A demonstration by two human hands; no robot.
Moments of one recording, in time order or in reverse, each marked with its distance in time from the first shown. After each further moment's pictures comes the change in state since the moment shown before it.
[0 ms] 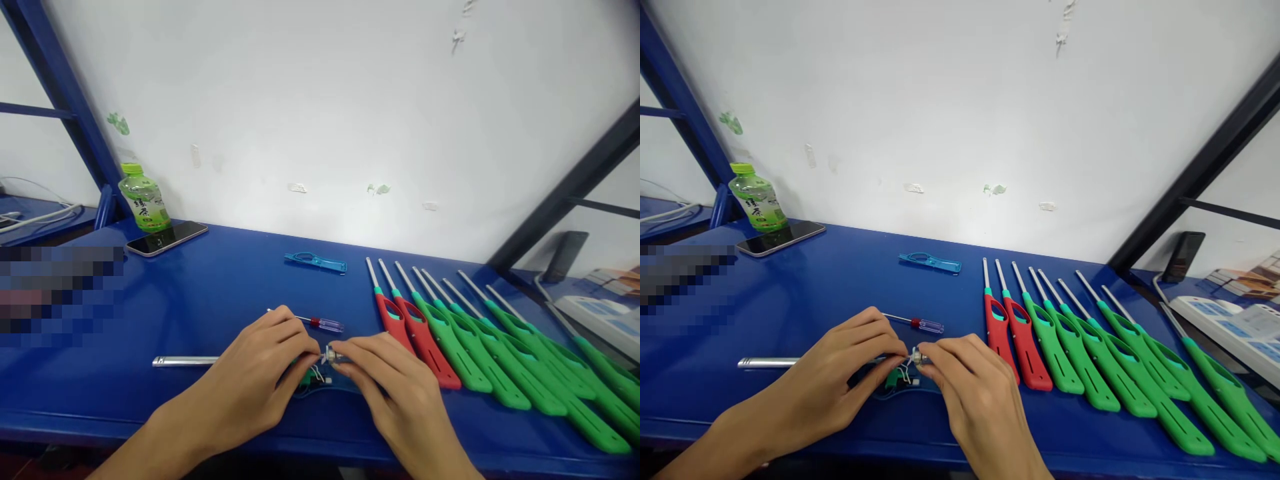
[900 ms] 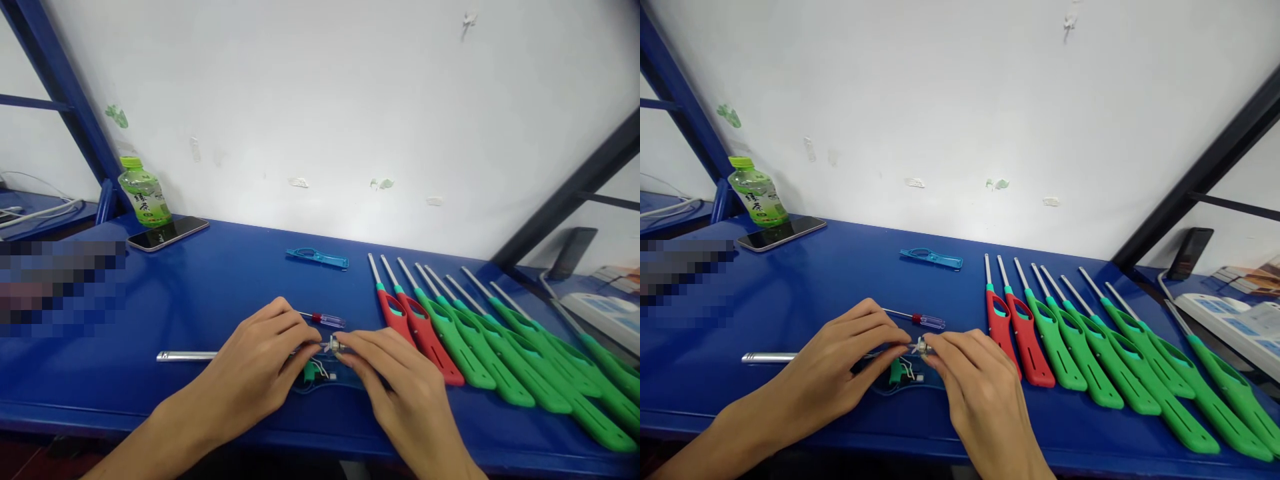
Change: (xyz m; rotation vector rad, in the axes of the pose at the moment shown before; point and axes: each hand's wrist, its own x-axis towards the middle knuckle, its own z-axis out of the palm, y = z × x) left_hand 0.000 -0.005 0.004 0.025 0.097 0.013; right_hand 0.001 0.000 0.001 -0.045 0.034 0.008
